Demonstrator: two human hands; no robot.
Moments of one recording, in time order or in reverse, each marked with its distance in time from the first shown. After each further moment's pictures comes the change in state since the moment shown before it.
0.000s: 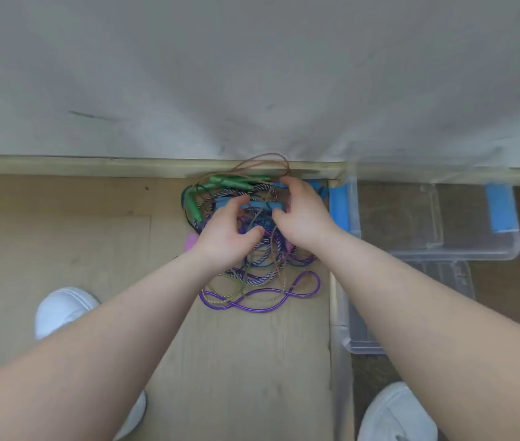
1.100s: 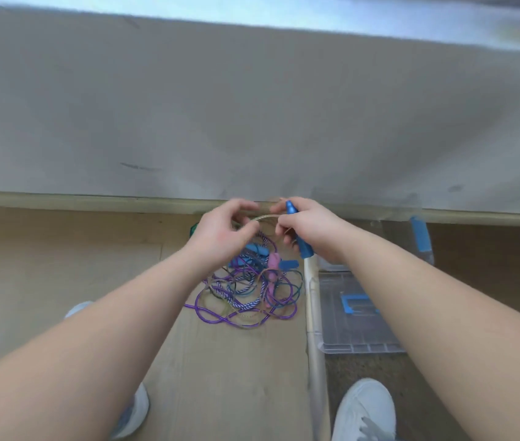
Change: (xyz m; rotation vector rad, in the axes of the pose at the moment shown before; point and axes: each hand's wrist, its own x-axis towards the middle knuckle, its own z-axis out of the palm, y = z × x) left_hand -0.087 0.081 -0.068 -0.068 0.162 0.250; right_hand -0.114 -0.093 -0.110 0.457 -0.166 0.099
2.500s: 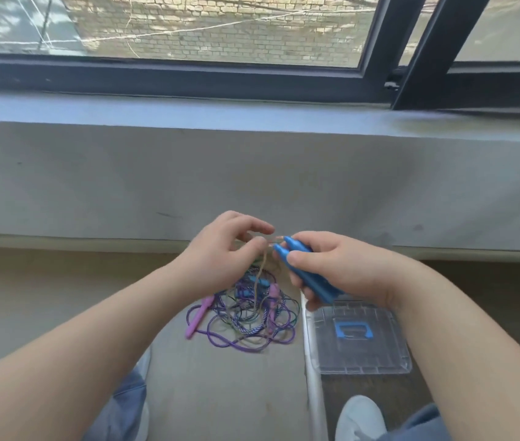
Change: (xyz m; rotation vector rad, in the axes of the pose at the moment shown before) left_hand -0.133 0.135 -0.083 0.047 -0.020 0.292; right_hand -0.213 -0.077 -0.025 -0.088 -0.249 -0.158
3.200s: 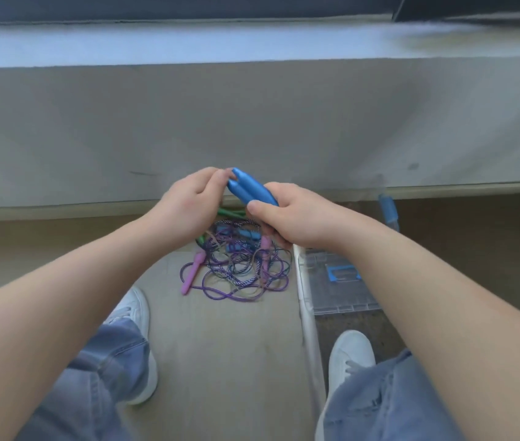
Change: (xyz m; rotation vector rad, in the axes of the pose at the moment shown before) left_hand 0.034 -0.029 0.005 0.003 -0.024 -0.196; right_hand 0.056 0.021 0.006 -0.281 0.167 -0.061
